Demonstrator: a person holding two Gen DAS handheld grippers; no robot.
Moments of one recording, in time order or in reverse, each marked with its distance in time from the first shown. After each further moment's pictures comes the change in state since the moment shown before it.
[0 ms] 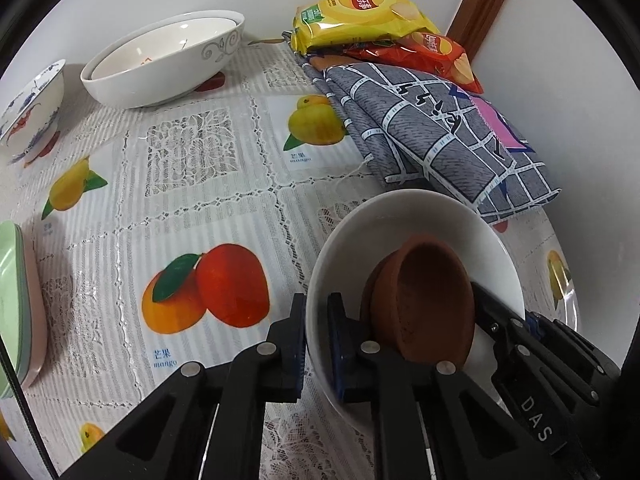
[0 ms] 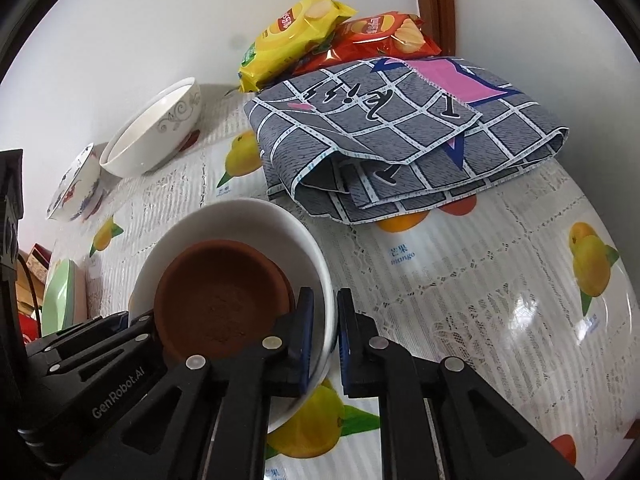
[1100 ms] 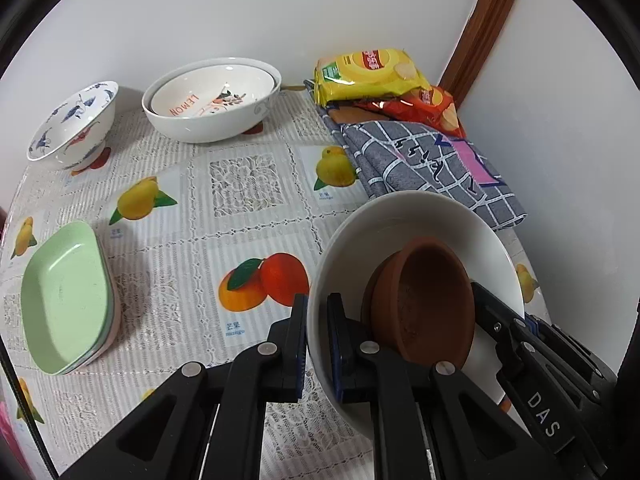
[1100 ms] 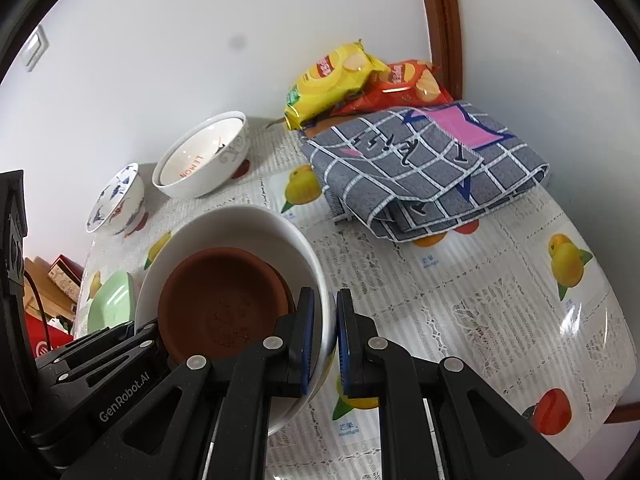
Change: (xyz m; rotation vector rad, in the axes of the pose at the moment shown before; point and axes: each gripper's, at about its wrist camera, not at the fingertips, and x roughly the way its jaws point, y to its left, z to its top) left arm -0.090 0.024 -0.010 -0.027 -0.093 -0.001; right arm -0.075 0.043 -0.002 0.005 -0.076 0.040
